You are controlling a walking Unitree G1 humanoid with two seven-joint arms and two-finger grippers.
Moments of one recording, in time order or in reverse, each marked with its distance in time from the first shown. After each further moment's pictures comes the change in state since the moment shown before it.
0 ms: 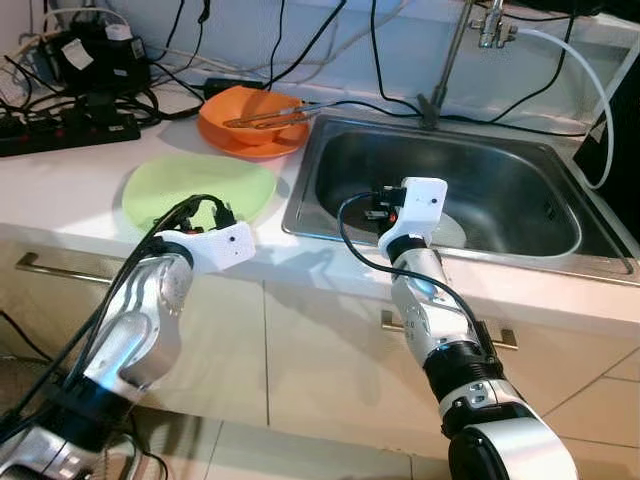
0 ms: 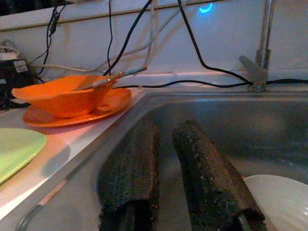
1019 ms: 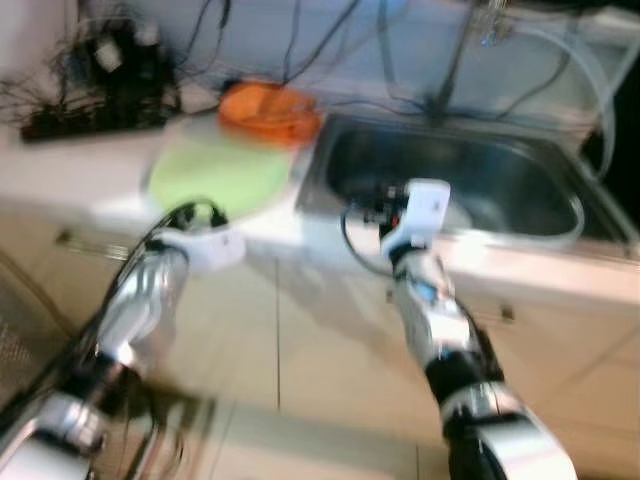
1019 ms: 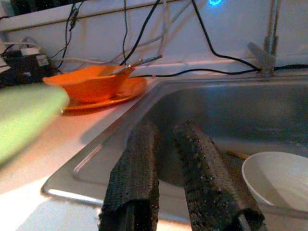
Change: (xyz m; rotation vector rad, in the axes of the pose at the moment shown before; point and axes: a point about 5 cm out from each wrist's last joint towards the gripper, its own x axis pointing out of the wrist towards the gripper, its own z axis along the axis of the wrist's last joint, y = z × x) left arm 0.031 -0.008 -0.032 0.041 0.096 -0.016; right arm -0.004 -0.001 -0.005 0.019 0.016 -0.009
